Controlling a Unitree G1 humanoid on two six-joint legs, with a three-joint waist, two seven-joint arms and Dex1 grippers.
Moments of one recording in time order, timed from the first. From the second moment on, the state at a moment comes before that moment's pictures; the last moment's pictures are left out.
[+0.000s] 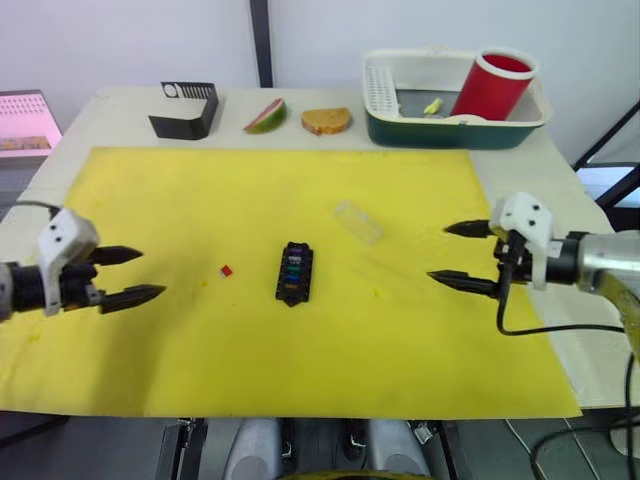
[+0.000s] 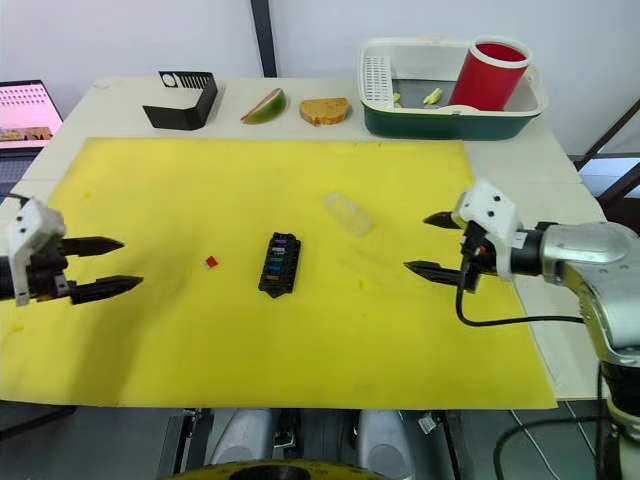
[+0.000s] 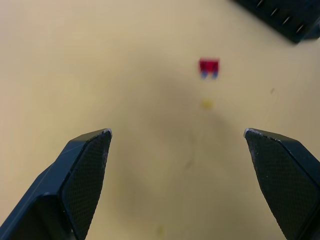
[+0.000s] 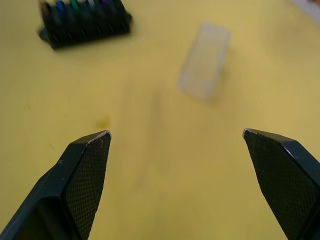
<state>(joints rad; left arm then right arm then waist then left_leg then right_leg) -0.15 1.04 0.32 -0.03 -0.49 0.59 -1.24 -0.34 -0.93 -0.15 -0.38 0.46 0.72 1.05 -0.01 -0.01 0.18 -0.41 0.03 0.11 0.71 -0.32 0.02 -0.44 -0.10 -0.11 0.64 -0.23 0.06</state>
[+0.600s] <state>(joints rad) -0.63 0.89 -0.08 0.45 -0.50 0.84 -1.49 -0.57 -0.80 0.11 -0.48 0.52 0.76 1.02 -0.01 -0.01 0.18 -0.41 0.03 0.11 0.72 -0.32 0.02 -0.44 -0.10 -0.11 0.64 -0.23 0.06</state>
